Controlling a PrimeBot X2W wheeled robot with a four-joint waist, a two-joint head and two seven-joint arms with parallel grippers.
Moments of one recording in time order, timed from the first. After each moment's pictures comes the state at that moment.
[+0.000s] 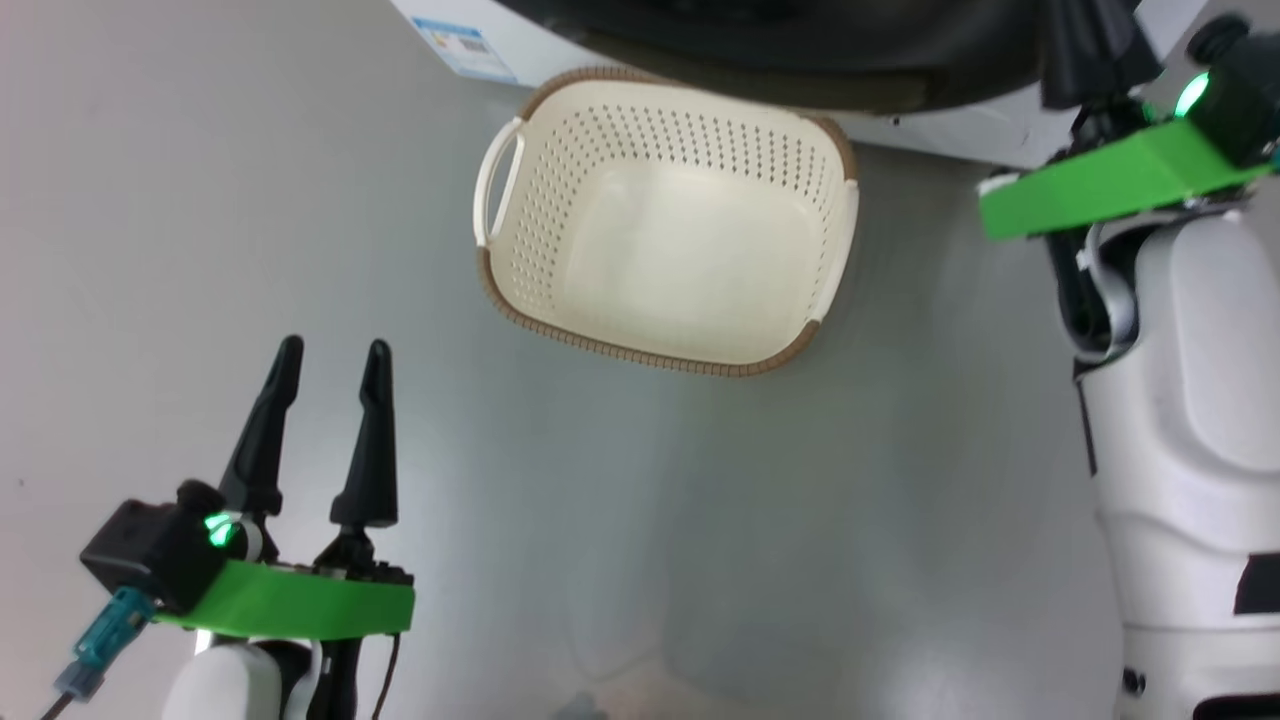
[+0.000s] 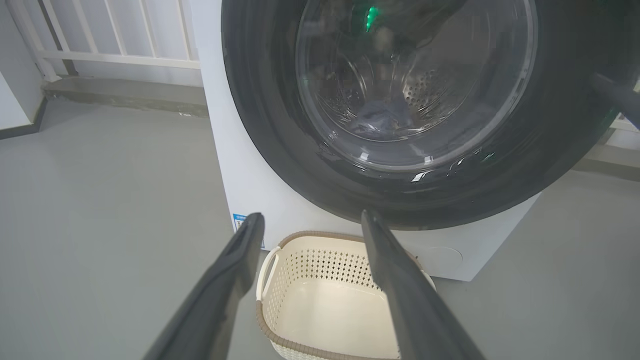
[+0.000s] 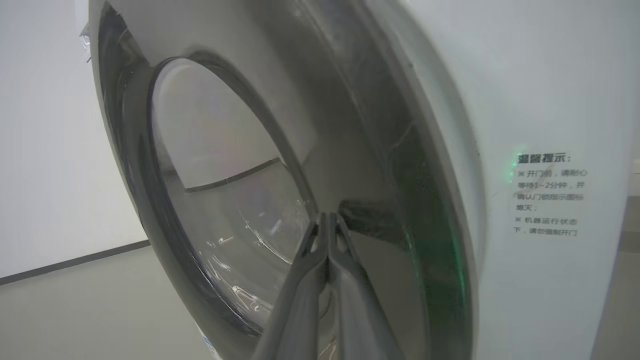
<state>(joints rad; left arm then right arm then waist) -0.19 0.03 -0.07 -0.01 -0.34 -0.13 -0.26 -0.83 -0.08 -0.02 0.32 0.10 0.13 -0.26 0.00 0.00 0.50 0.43</state>
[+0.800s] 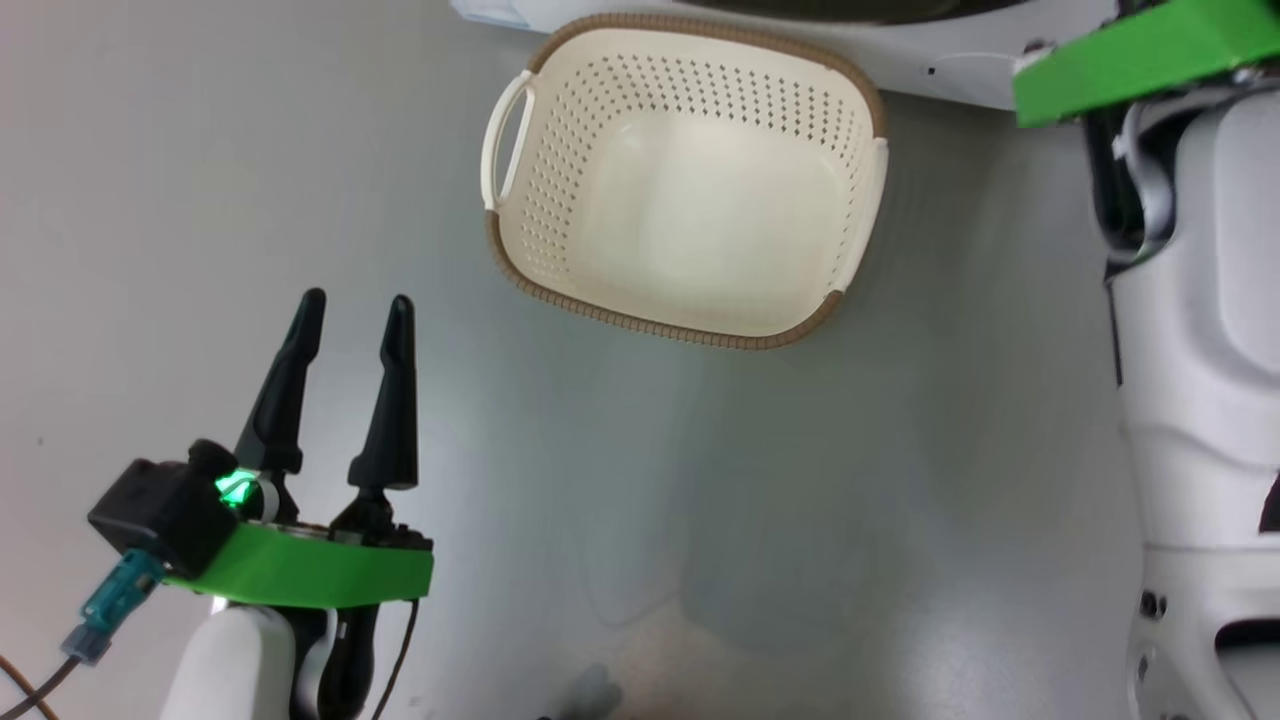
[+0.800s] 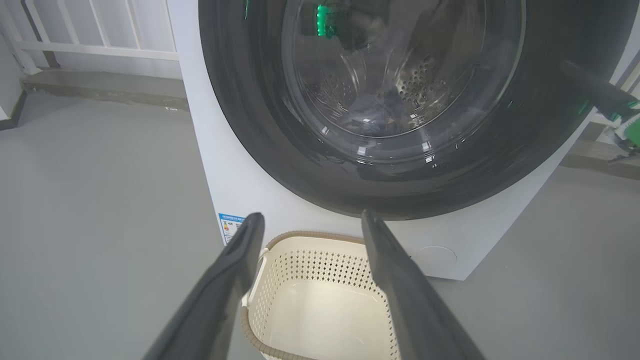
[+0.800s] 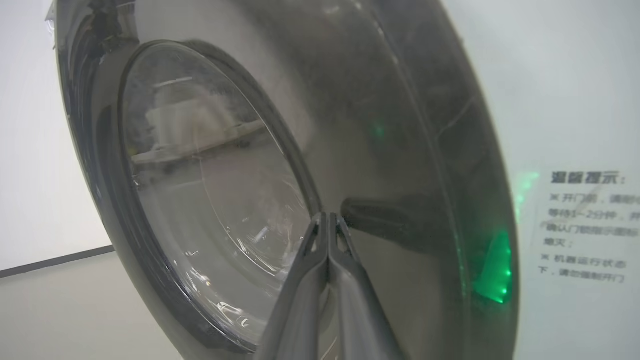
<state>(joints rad) -0.27 0.02 -0.12 -0.01 -0.38 -0.13 -0.26 -1.02 -0.10 -0.03 0.41 0.03 0.13 -0.26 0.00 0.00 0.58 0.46</state>
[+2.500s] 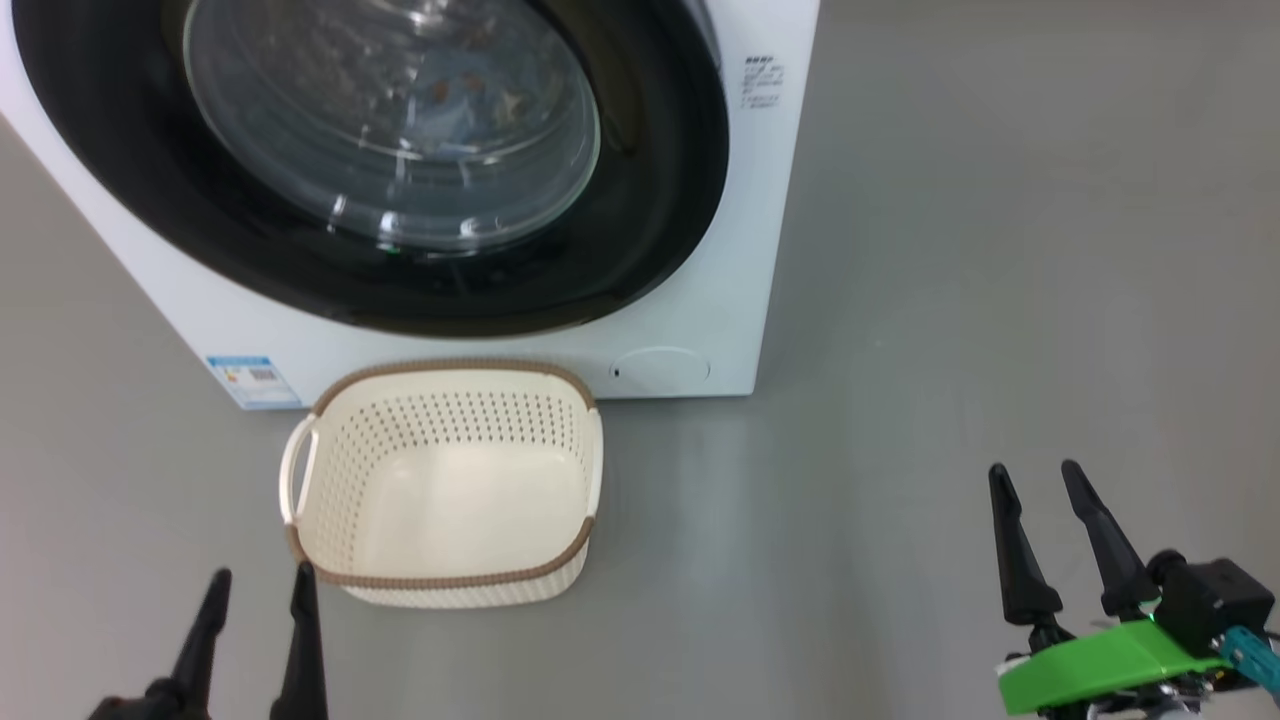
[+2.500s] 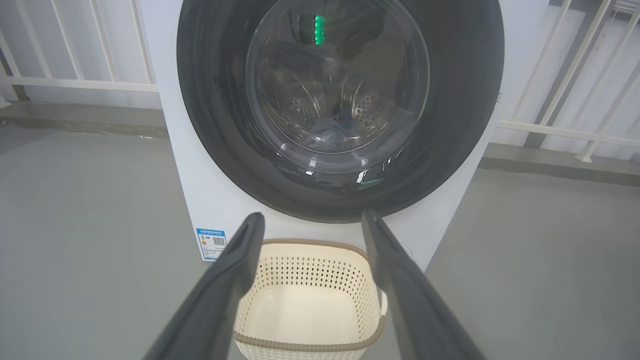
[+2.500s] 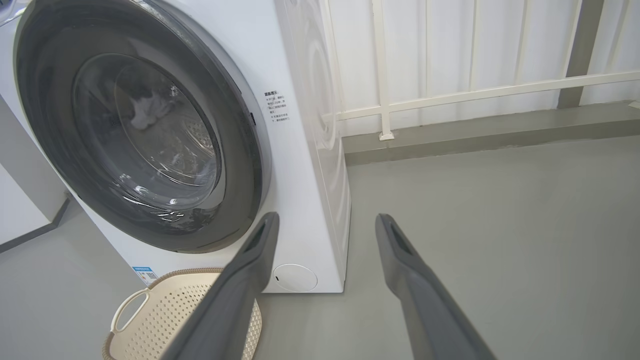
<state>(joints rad) 0.10 0.04 0.07 0.04 -0.22 -0.13 -0.26 -0.04 -0.05 -0.07 0.12 0.25 0.13 -0.26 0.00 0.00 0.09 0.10</state>
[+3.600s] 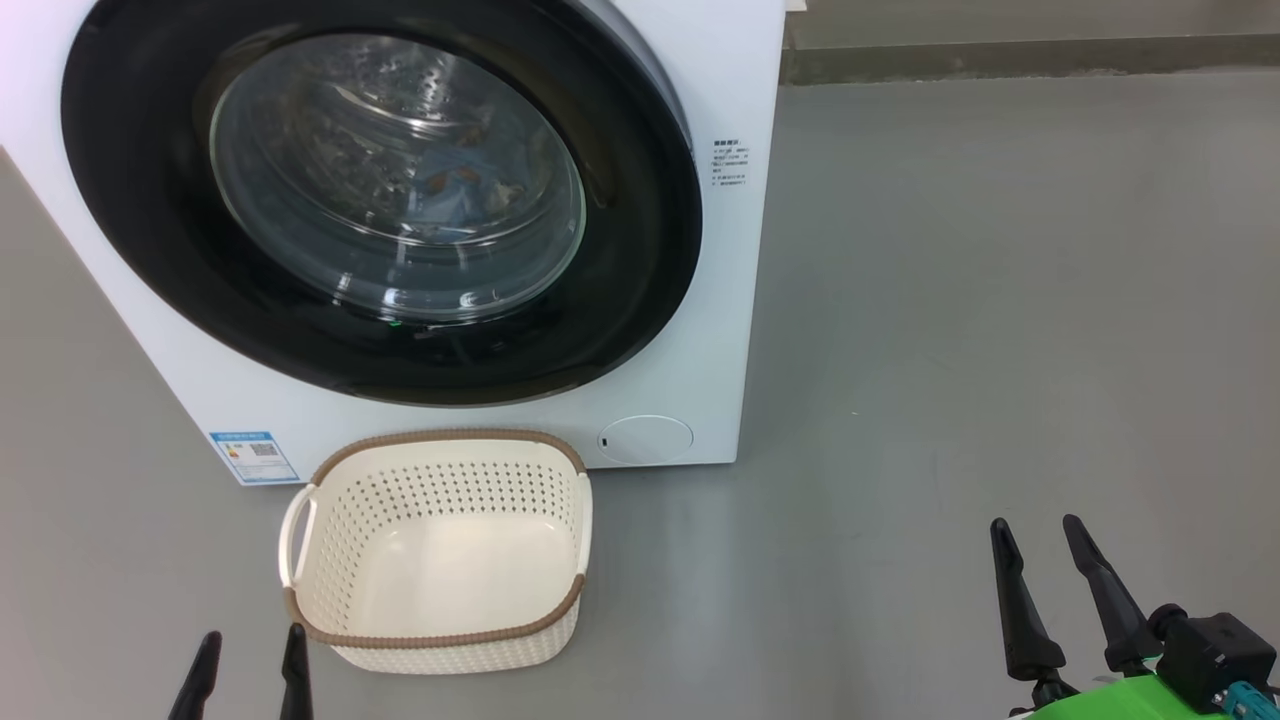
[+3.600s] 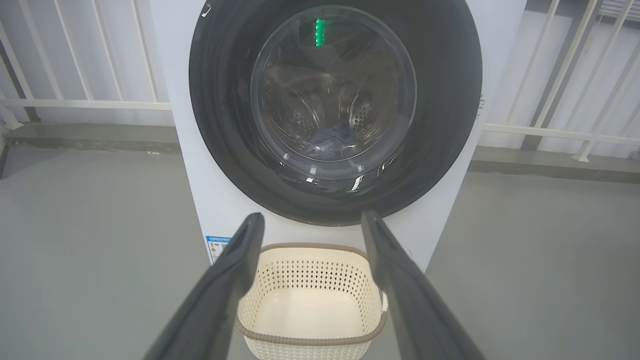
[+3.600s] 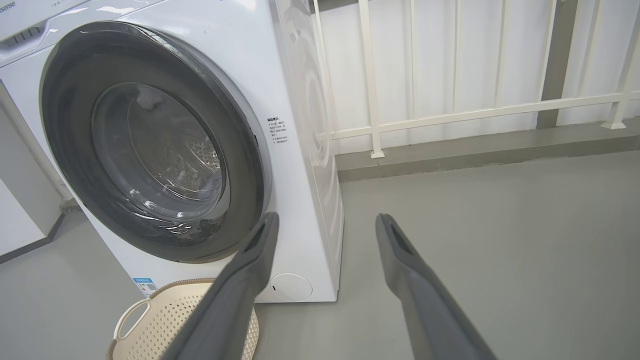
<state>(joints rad) 0.21 0.05 0.08 0.01 -0.20 -0.13 -0.26 0.06 -0.04 -0.07 0.08 0.25 0.13 -0.26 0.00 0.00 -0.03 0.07</state>
